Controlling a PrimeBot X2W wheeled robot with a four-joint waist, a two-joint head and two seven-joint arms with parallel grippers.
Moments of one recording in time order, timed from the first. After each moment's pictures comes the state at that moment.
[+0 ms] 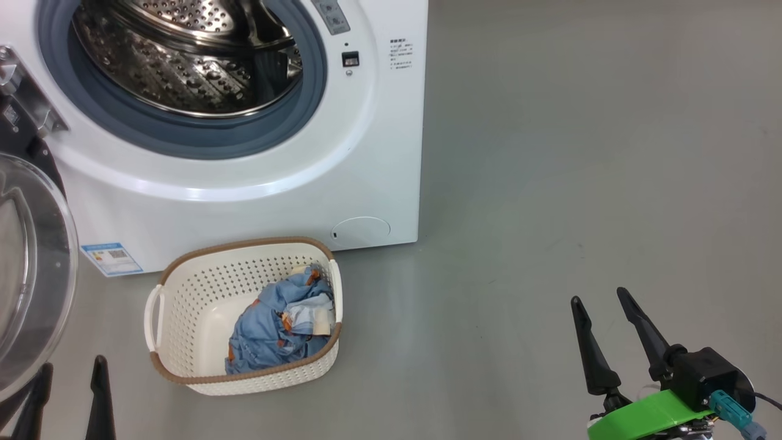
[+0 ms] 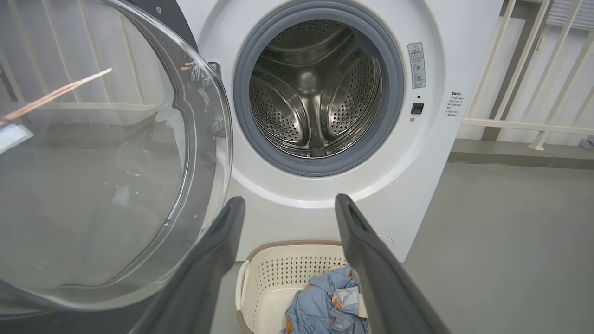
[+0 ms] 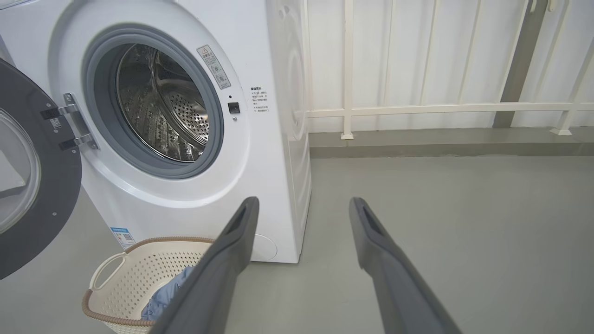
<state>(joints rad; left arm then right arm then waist) 0.11 0.20 0.12 0.09 -0.34 -0.14 -0.26 -0.02 -0.05 -0.01 0.09 0.13 0.12 -0.26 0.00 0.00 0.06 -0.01</state>
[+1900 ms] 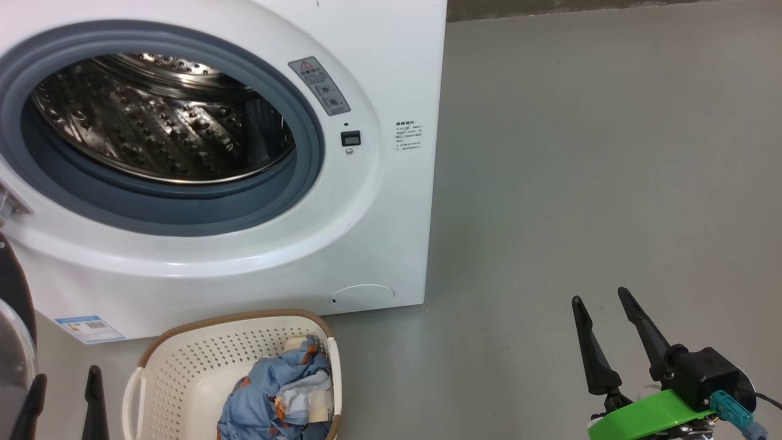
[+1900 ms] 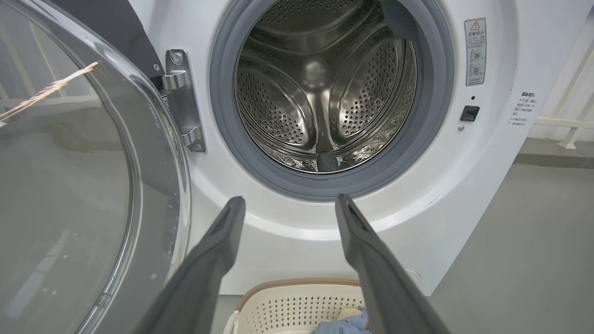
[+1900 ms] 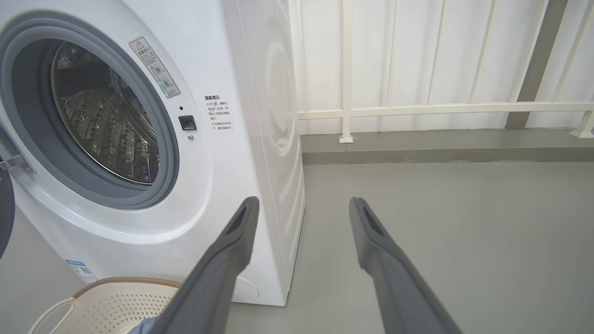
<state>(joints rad) 0.13 0.20 0.13 0.09 -0.34 -0.14 -0.26 -0.02 -0.05 -0.01 0.09 0.14 0.12 -0.26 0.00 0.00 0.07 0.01</state>
